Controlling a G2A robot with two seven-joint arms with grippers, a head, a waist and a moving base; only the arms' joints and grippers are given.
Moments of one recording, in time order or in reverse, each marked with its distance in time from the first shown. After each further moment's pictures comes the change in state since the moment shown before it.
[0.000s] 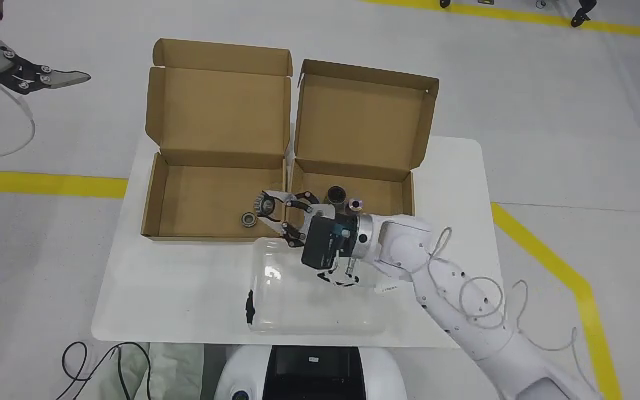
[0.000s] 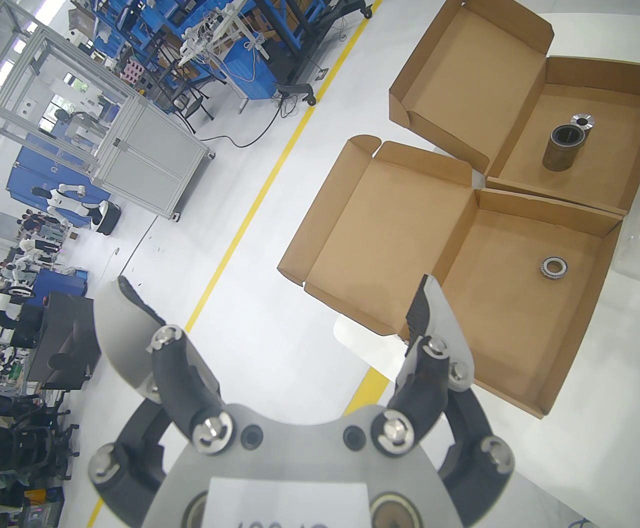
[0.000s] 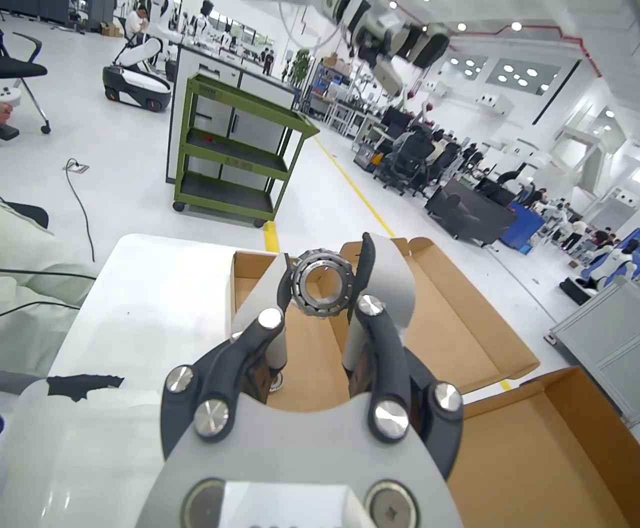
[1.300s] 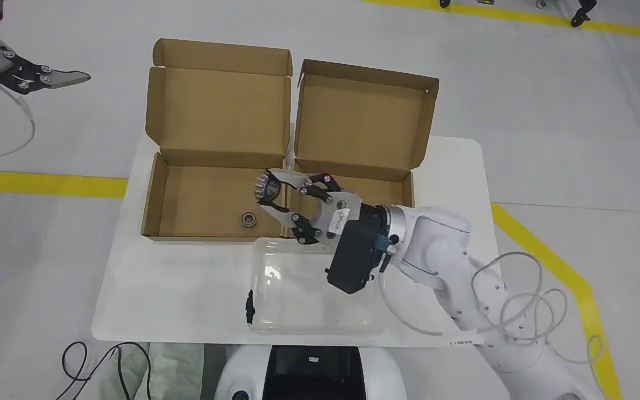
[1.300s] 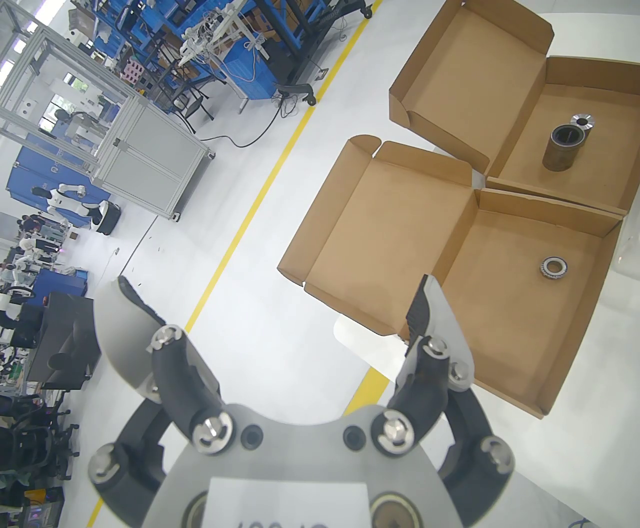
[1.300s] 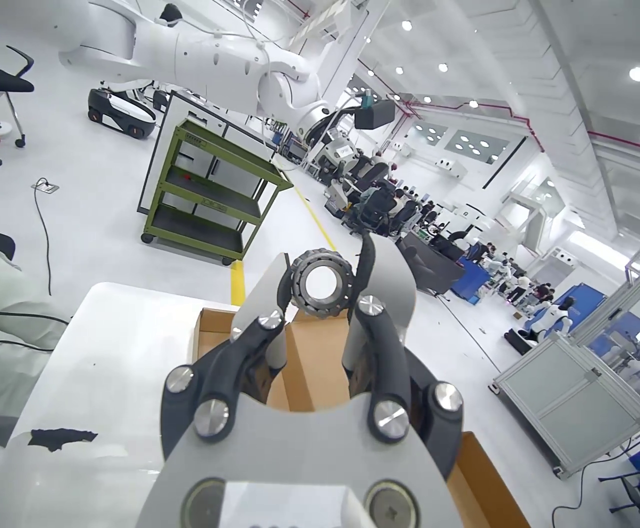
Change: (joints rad) left arm 0.000 0.000 0.000 0.000 0.000 0.000 0.000; right arm -0.038 0.049 0.140 -0.315 0.031 0.000 0.032
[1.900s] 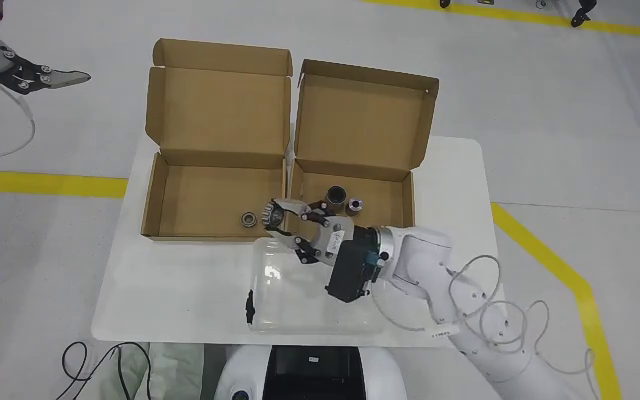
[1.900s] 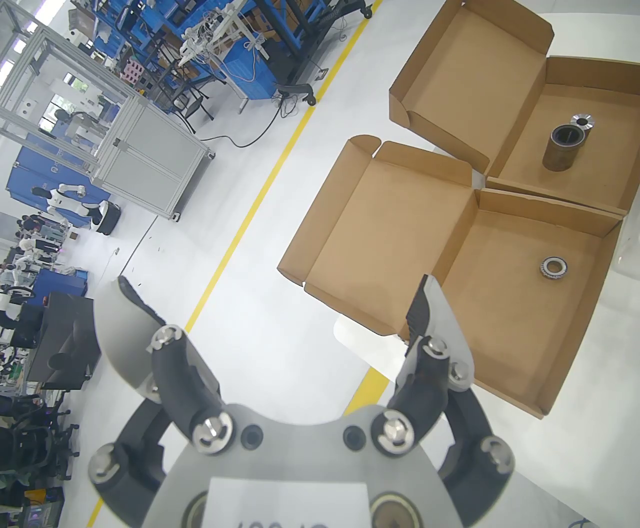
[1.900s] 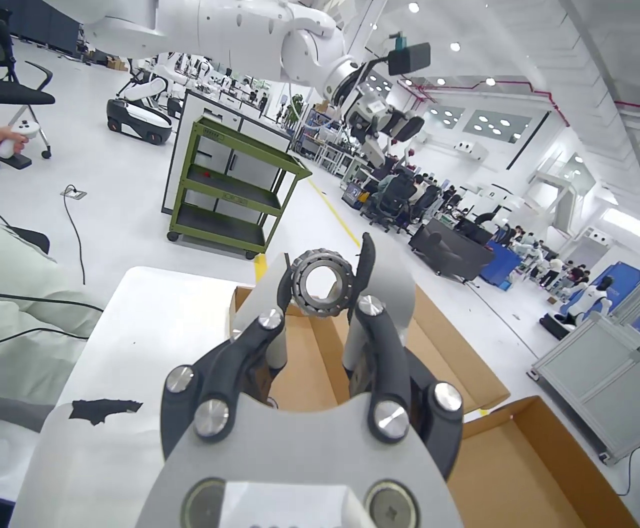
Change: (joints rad) left arm 0.000 0.000 0.000 0.000 0.000 0.000 0.000; right arm -0.074 0.014 -0.043 0.092 -0.083 -0.001 -0.144
